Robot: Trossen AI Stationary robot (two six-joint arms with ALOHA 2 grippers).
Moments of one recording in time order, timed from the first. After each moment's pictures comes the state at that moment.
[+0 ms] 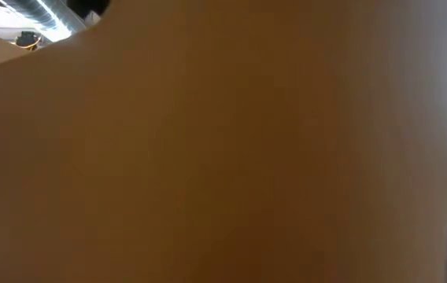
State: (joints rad) left arm -0.11 1.42 0.89 -0.11 -0.11 -0.20; right arm -0.07 1.00 0.59 -1.02 0.15 0.93
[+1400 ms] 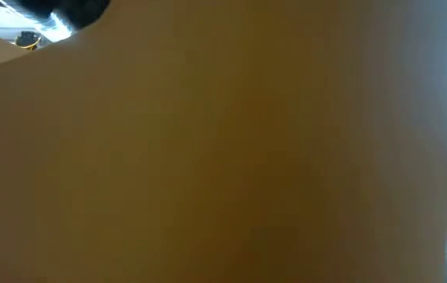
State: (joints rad) left arm -0.32 1.42 0.75 0.06 -0.19 -0.33; right arm -0.38 1.42 0.76 -0.71 -0.38 0.07
